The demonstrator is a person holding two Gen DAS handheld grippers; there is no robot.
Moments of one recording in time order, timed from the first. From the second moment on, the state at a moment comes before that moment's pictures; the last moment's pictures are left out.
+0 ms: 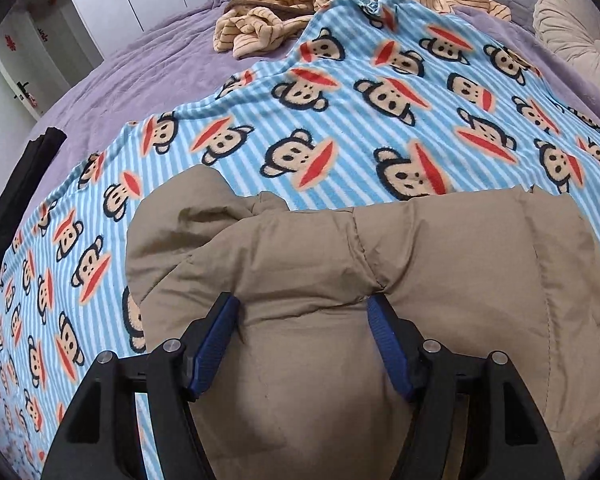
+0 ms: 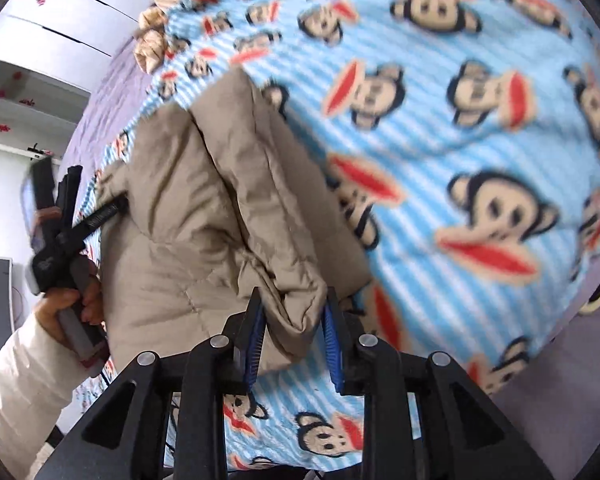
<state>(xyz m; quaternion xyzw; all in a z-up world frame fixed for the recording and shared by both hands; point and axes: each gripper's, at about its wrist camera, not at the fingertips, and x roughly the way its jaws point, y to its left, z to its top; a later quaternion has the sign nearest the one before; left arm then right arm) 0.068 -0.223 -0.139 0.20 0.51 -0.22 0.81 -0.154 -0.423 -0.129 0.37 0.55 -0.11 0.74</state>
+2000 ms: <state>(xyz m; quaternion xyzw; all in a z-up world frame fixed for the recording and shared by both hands) -0.067 -0.045 -0.088 0.06 0.61 -0.18 0.77 -0.098 -0.336 -0.106 0.24 0.61 -0.02 0.75</state>
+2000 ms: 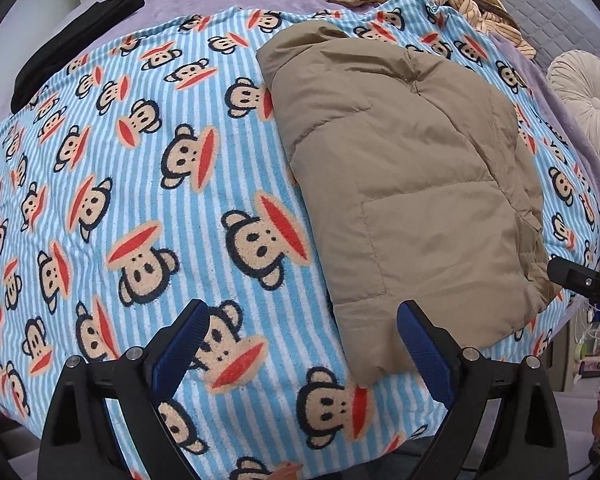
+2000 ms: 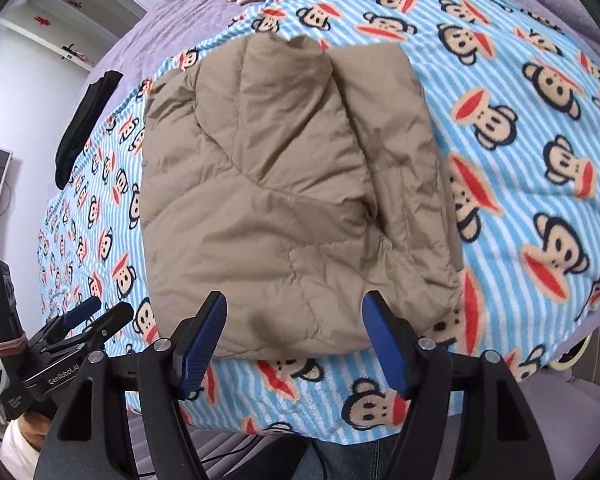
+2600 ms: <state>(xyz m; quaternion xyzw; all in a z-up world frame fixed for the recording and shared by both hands) 0.013 -0.080 -0.109 -0.04 0.64 -0.17 0.75 -0.021 -0.416 -0.122 0.23 0.63 0.04 0.74</state>
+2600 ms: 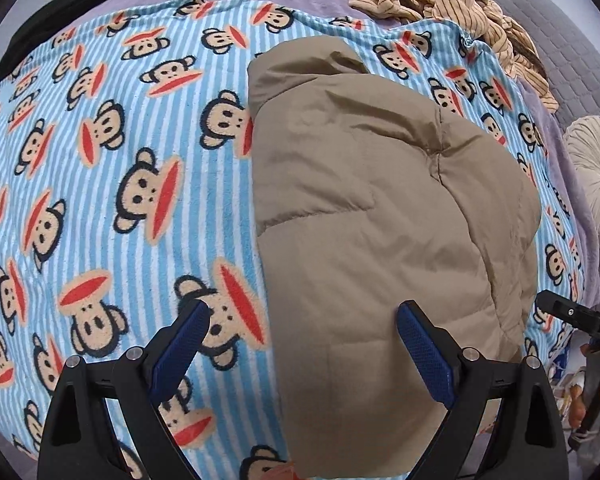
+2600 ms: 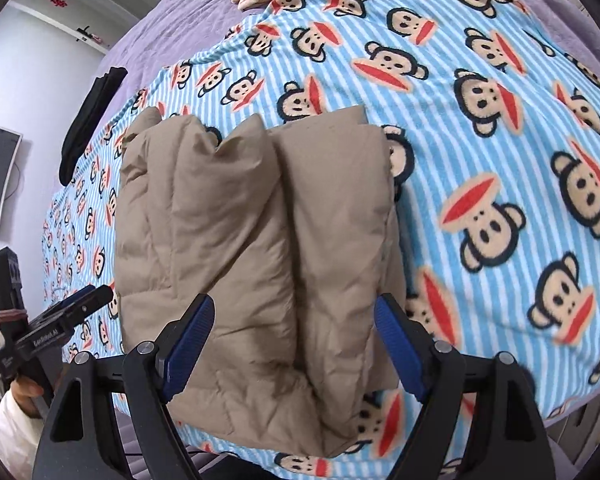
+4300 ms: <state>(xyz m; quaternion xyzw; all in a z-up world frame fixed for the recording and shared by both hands) 0.123 0.041 -0.079 -0.18 0.59 -0.28 0.73 0.077 -0.297 -0.165 0.39 0.58 0.23 0.68</state>
